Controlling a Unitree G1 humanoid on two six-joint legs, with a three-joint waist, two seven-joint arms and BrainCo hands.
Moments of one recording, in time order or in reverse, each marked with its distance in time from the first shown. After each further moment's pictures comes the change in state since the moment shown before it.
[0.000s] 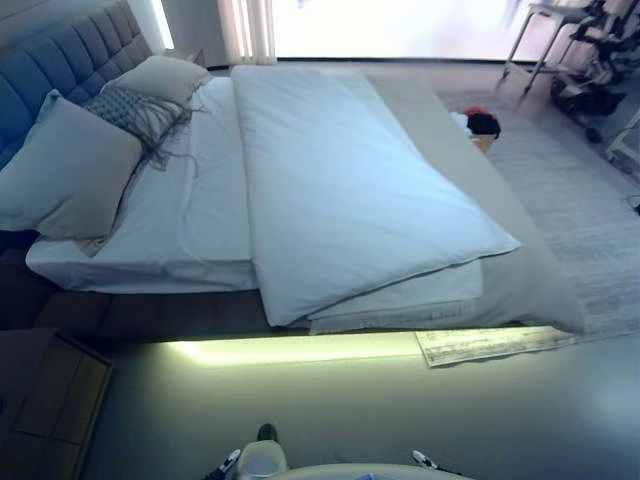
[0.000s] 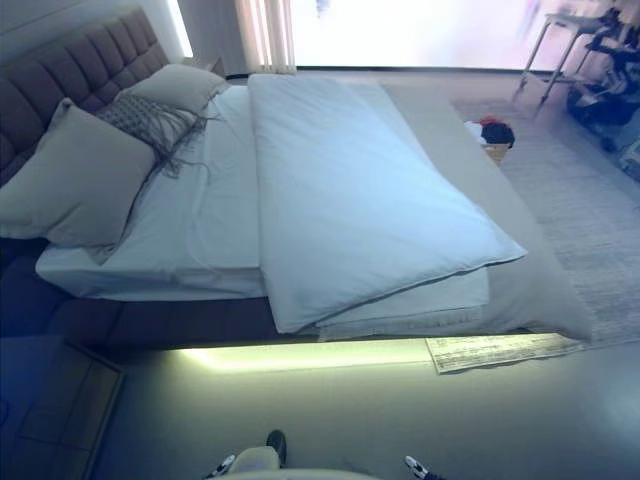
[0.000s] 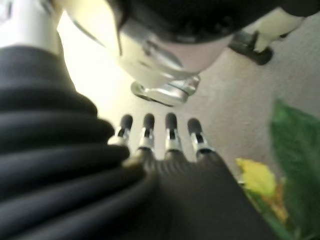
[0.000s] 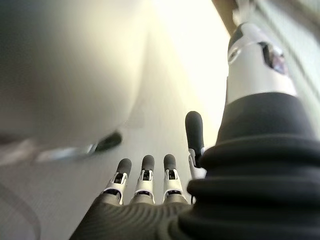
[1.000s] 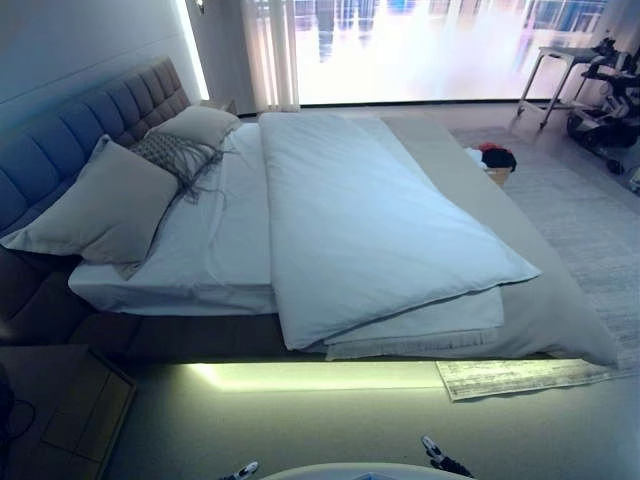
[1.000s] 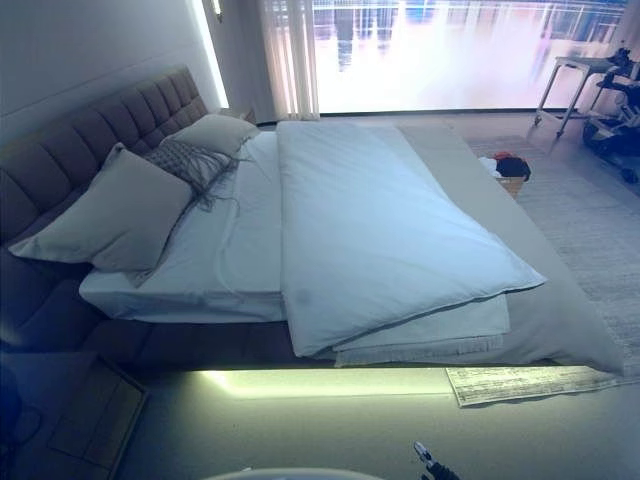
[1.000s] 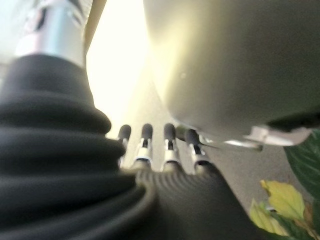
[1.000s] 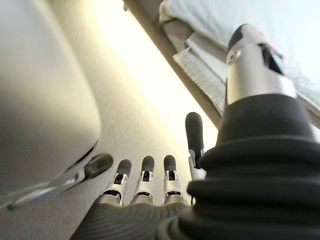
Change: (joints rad) left arm 0.061 -0.007 -0.096 -0.073 0.038 0.043 -0.081; right arm 0.123 -0.052 -0.005 -0.103 0.189 -0.047 -0.015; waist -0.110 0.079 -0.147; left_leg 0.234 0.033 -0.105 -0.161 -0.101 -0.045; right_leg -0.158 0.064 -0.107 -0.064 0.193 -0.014
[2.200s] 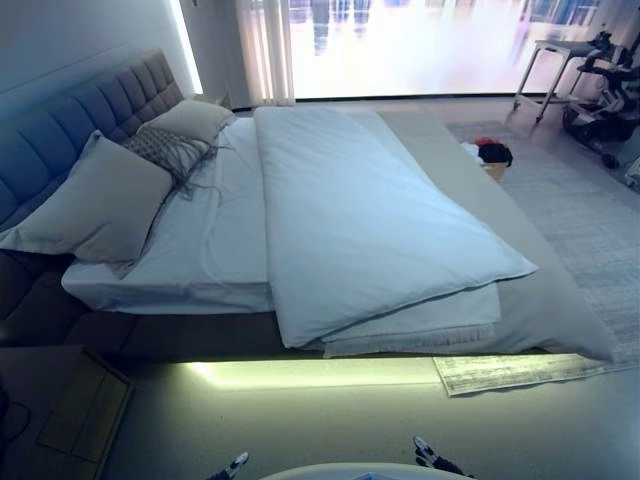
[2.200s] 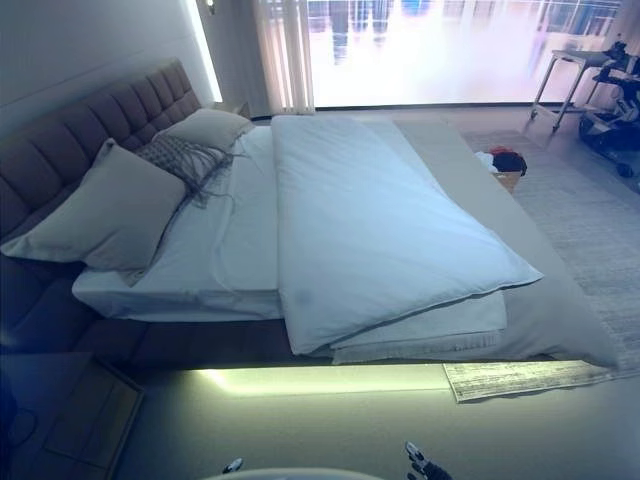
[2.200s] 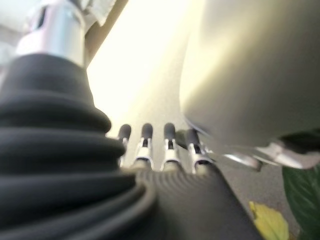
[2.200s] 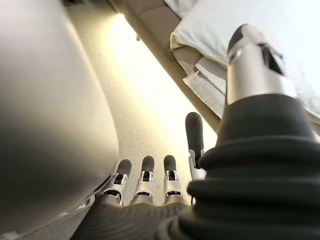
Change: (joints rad) left arm 0.004 0.005 0.070 0.000 -0.150 0.025 0.000; right arm 0.000 -0.001 -0.018 -0.005 -0.015 0.046 0.167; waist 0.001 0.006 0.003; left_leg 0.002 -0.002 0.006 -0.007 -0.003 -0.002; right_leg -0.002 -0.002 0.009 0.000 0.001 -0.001
